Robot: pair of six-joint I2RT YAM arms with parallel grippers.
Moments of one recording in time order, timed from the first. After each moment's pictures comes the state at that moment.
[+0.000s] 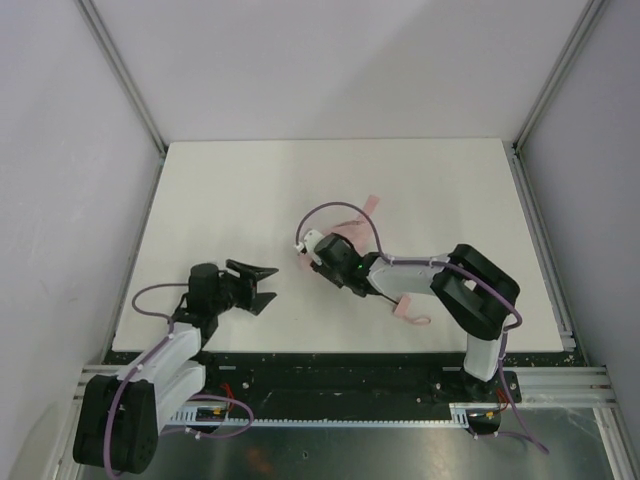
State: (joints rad) left arm -0.14 0.90 0.18 0.13 0.44 -1.51; right arm 0.96 1.87 1.08 -0.08 0.32 -0.18
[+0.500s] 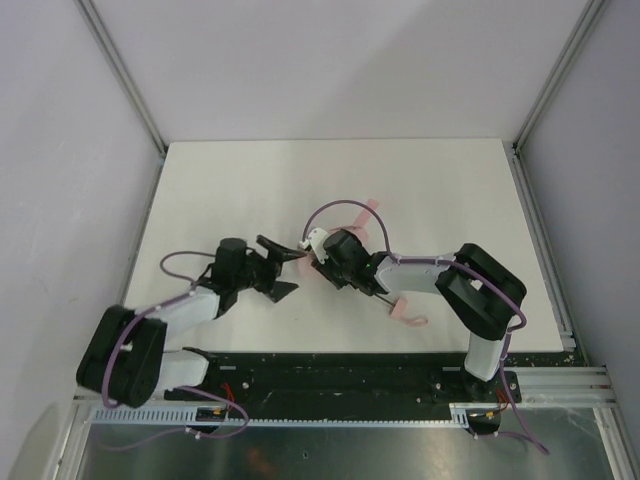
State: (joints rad) left arm -0.31 1.21 0.37 0.22 0.42 -1.49; right arm 0.90 1.82 1.00 0.04 0.09 -0.13
